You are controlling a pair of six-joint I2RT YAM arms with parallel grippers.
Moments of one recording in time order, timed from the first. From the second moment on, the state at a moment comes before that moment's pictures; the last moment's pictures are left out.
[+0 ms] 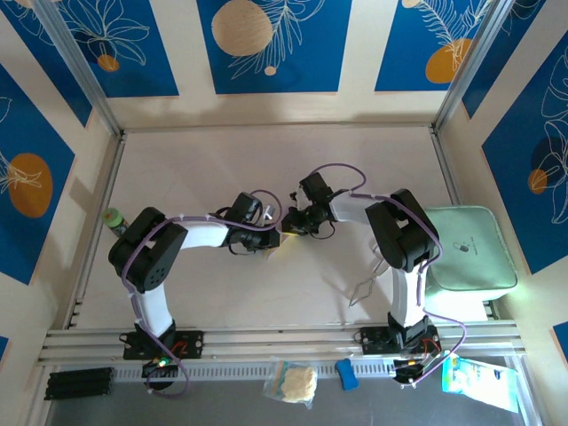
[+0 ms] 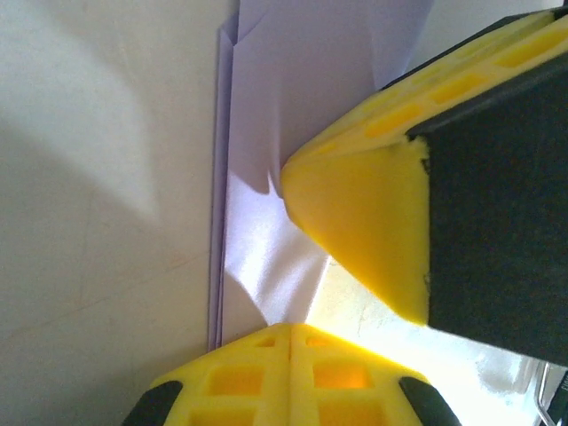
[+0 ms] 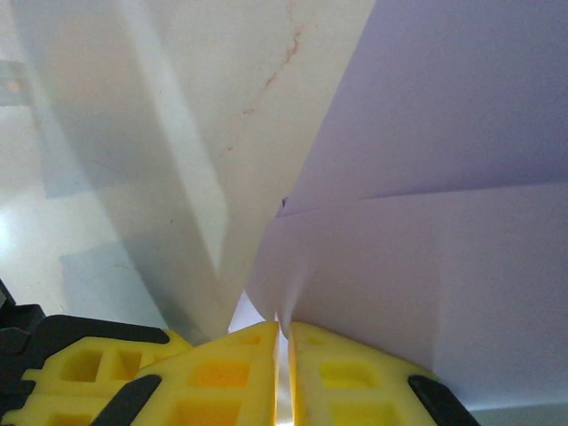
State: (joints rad) left arm -0.61 1.83 0.89 -0.03 0.48 -0.63; right arm 0.52 1.97 1.13 -0.28 -0.55 0.56
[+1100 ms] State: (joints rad) left arm -0.61 1.83 0.96 -0.07 0.46 -0.62; right arm 0.44 2.00 1.21 -0.35 -0.48 0.55
